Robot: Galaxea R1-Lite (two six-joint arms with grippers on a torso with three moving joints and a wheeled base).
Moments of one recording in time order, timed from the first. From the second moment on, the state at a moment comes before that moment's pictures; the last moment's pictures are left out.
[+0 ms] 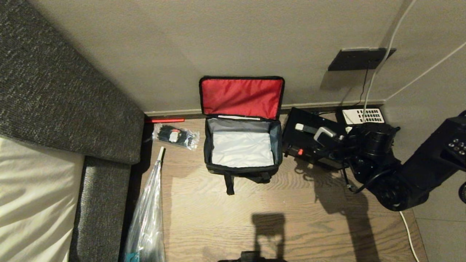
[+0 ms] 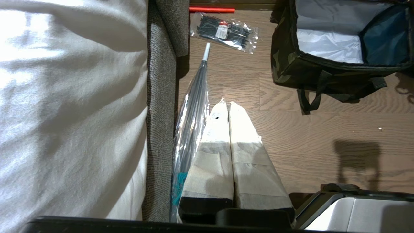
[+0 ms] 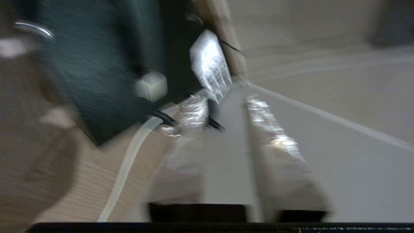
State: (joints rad) left arm 0.01 0.00 0.00 0.00 0.01 0.00; right arm 0.23 2.12 -0.80 -1.29 -0.53 -1.26
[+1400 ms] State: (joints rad) left arm 0.01 0.00 0.00 0.00 0.01 0.00; right arm 0.27 2.32 -1.00 -1.30 -0.55 -1.31
